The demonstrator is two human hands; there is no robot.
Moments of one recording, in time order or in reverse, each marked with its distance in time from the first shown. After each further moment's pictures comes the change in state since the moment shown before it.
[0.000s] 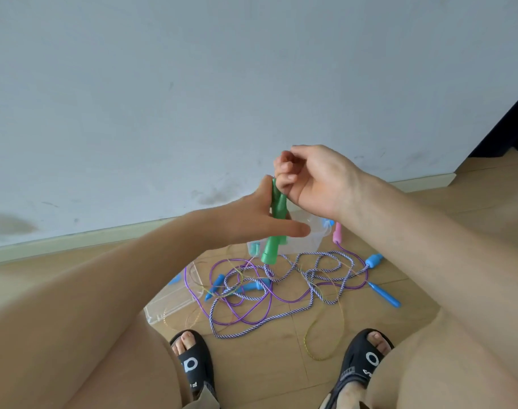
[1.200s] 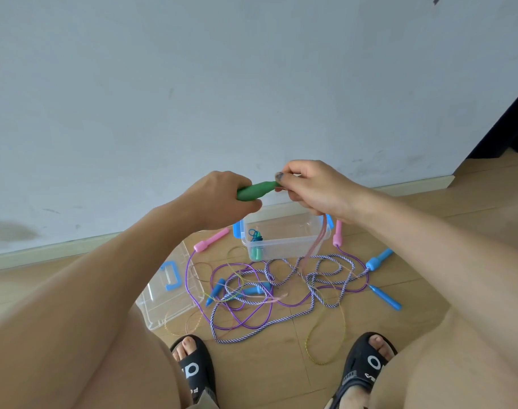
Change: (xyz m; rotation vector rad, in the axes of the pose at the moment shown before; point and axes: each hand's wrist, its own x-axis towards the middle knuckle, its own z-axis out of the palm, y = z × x) left_hand 0.003 -0.012 -0.037 0.509 0.348 0.010; right_hand -0.001 -0.006 -0.034 -1.305 -0.078 -0.350
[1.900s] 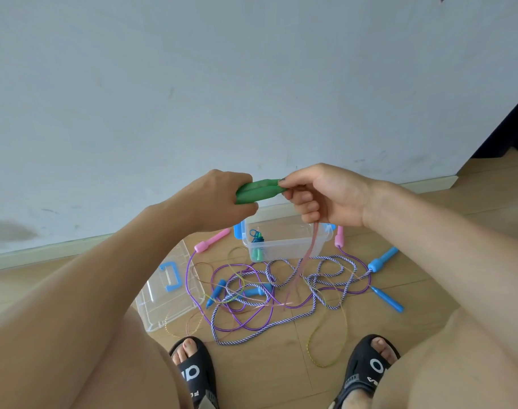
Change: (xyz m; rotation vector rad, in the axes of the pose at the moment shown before) left_hand 0.002 -0.011 -0.003 0.072 0.026 0.113; right_hand 0.002 -0.007 -0.008 0.456 -0.258 0.318
